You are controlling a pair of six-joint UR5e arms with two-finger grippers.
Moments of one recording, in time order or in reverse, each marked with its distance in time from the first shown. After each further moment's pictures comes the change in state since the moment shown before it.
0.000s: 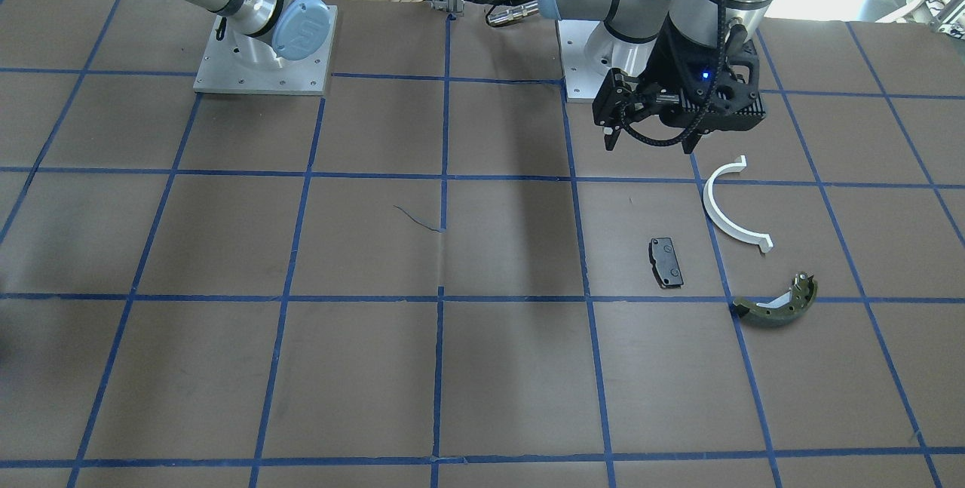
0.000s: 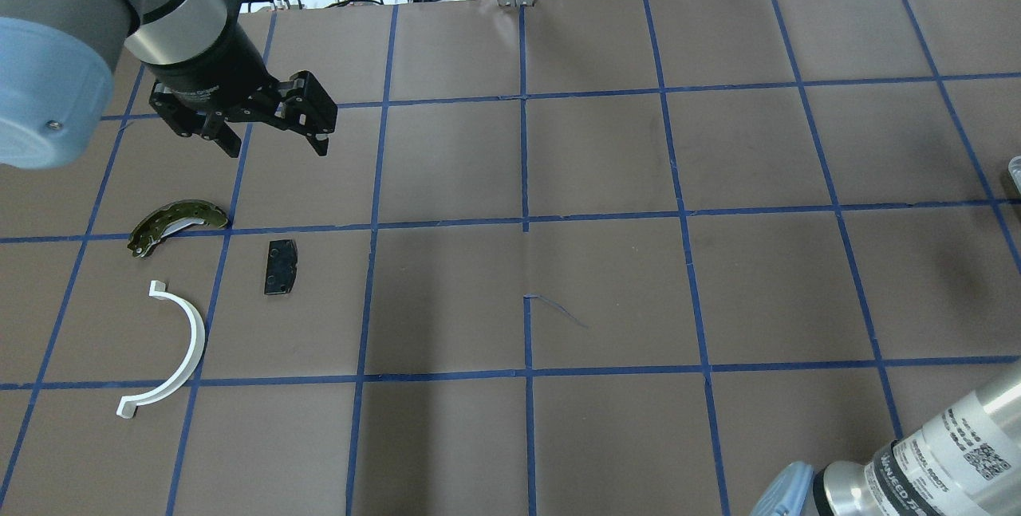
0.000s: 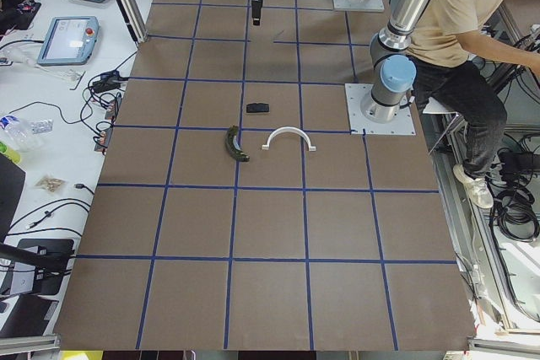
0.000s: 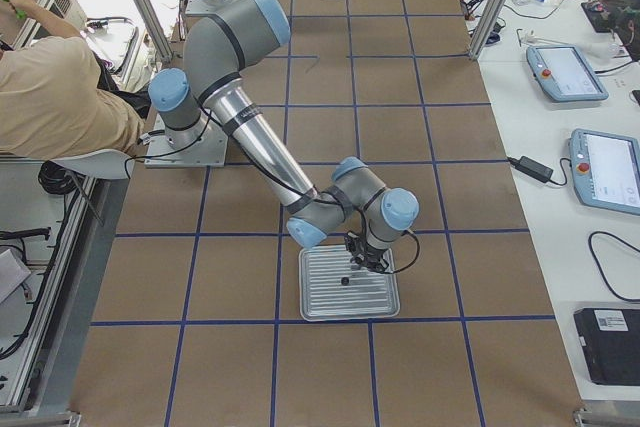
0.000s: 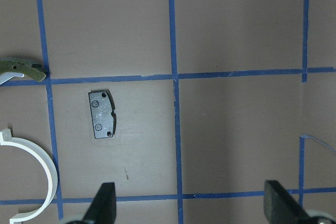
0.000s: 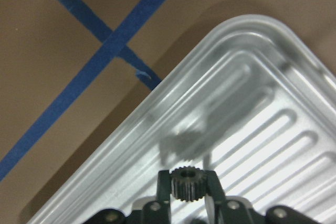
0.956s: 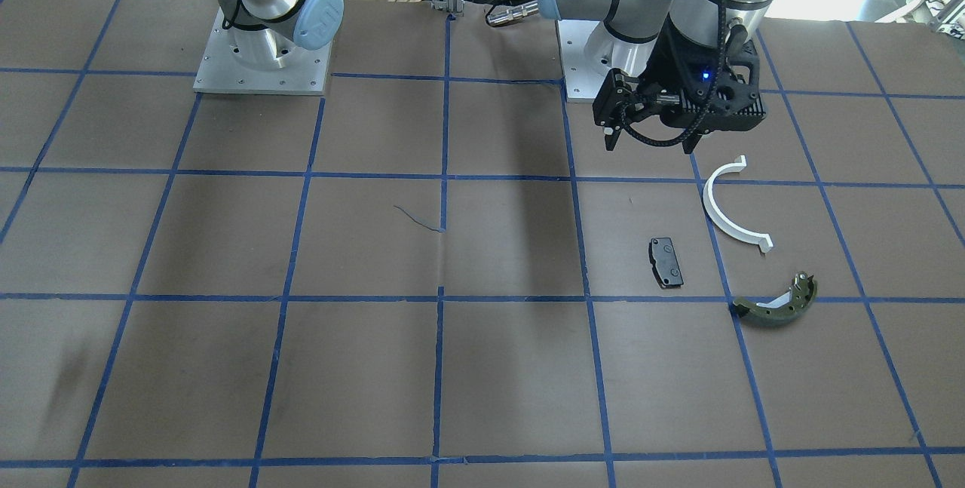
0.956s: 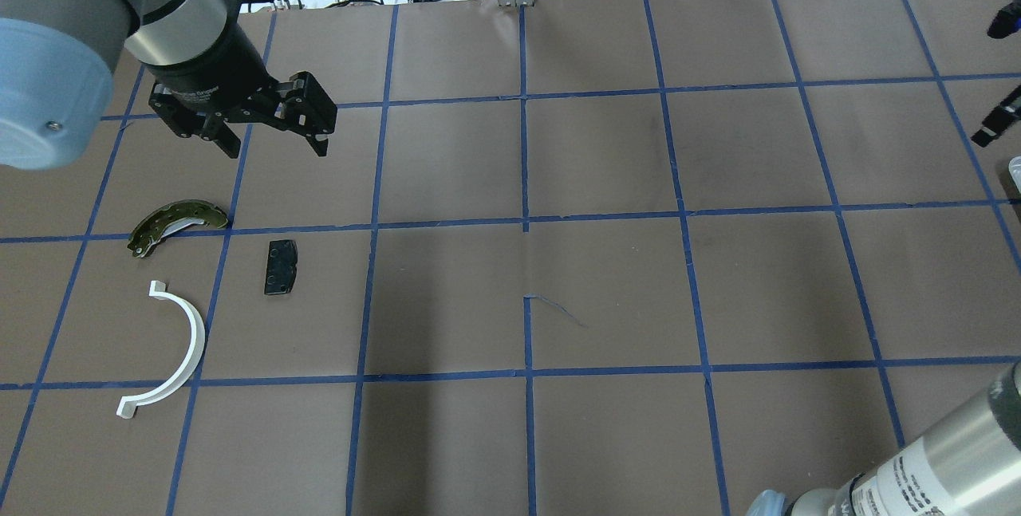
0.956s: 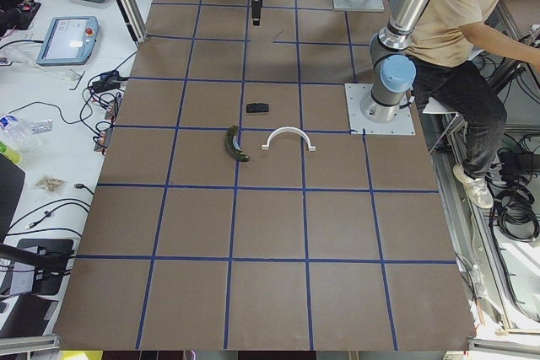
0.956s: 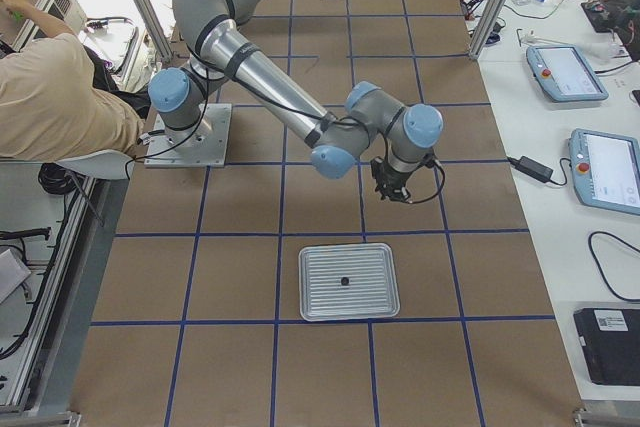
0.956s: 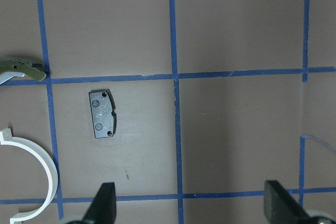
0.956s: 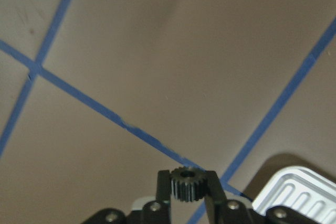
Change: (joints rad) left arm 0.001 -0.003 -0.002 0.006 0.000 -0.001; right arm 0.261 -0.194 0.002 0.213 0.179 0.545
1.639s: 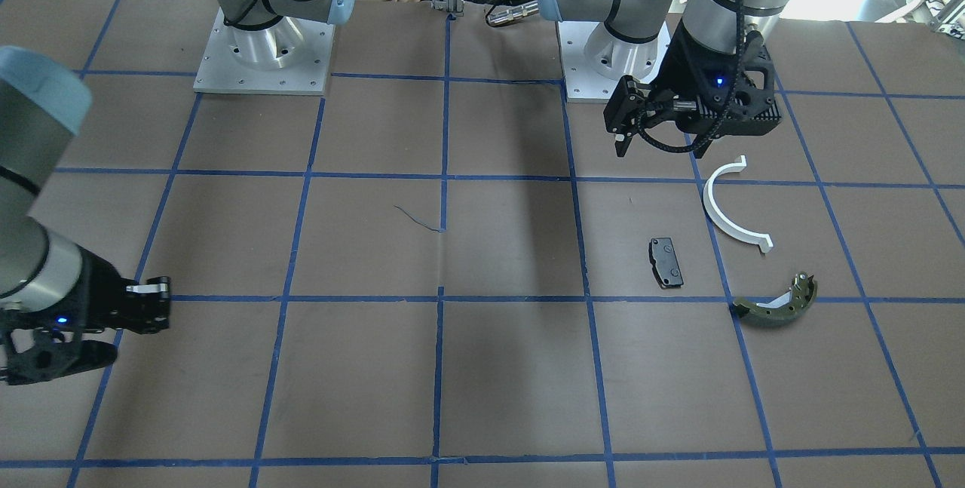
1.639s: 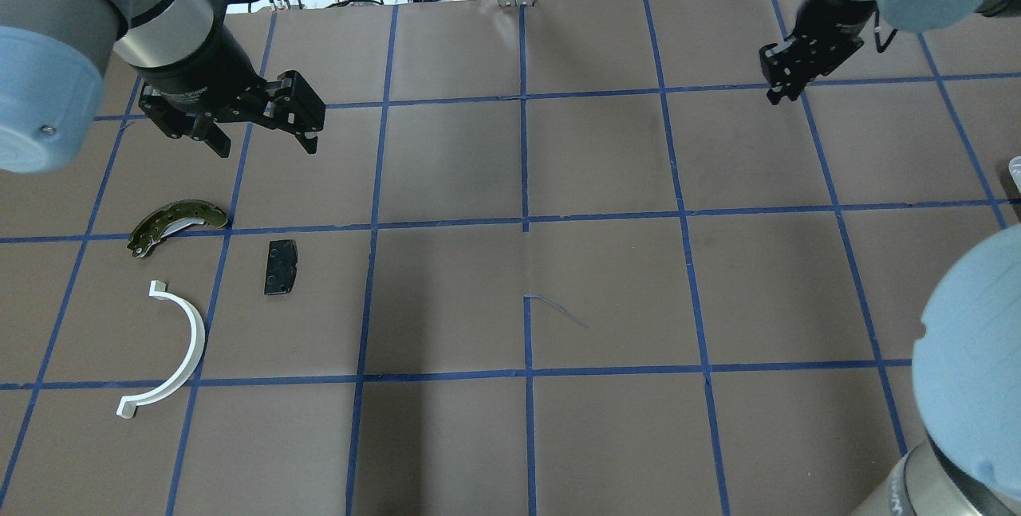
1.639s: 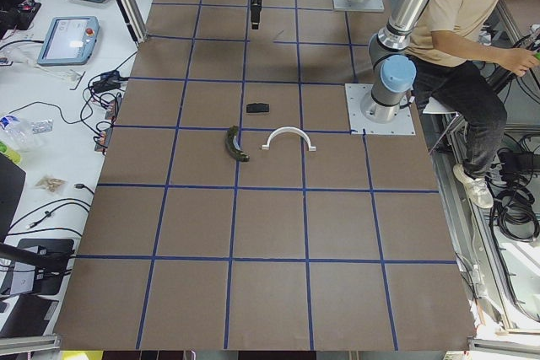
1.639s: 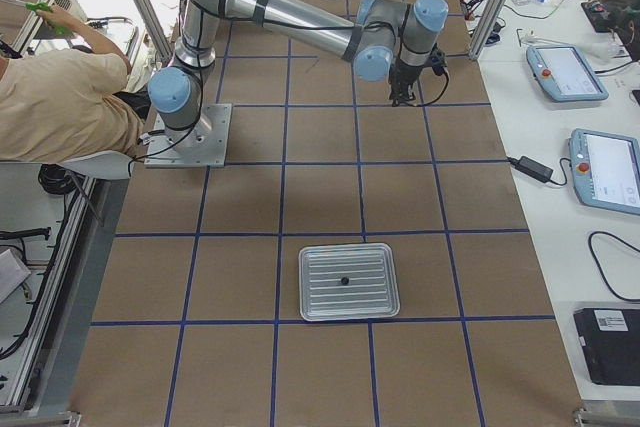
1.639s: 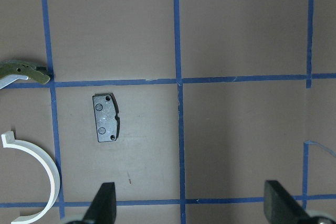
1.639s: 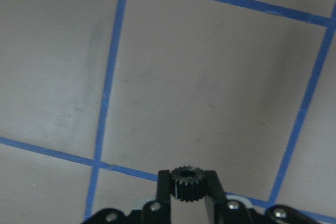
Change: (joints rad) left arm 0.024 0.007 -0.017 0.019 0.000 0.001; right arm 0.407 -0.058 0.008 0.028 0.053 0.709
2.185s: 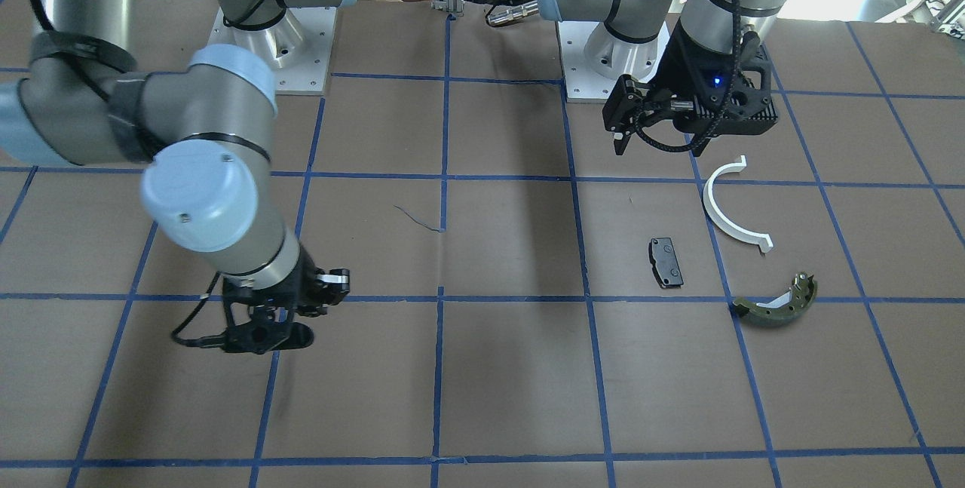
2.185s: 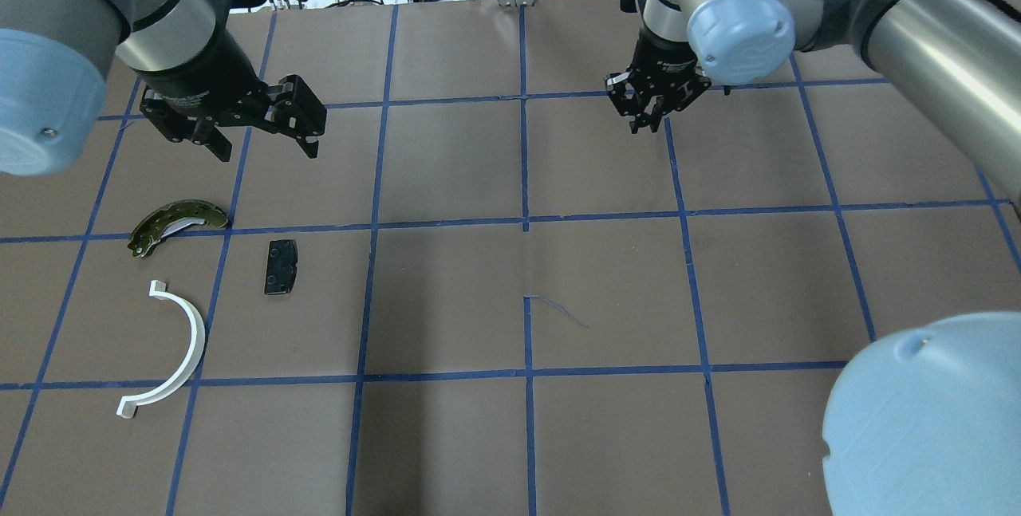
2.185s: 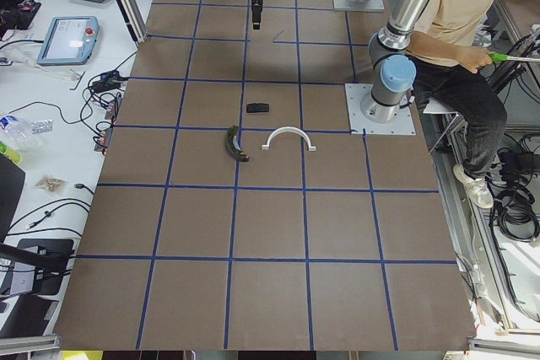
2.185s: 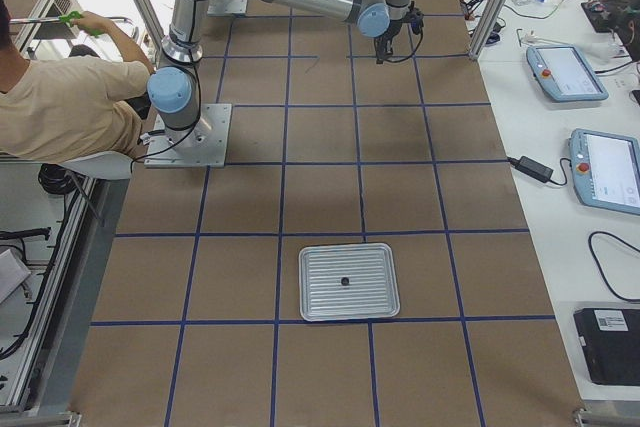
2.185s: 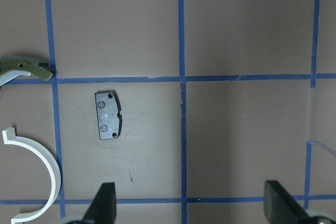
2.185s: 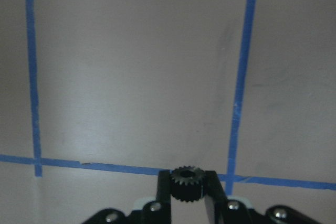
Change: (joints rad) left arm -0.001 0.002 -0.005 -0.007 0.002 0.000; right arm 0.280 0.009 0.082 -0.123 0.008 0.428
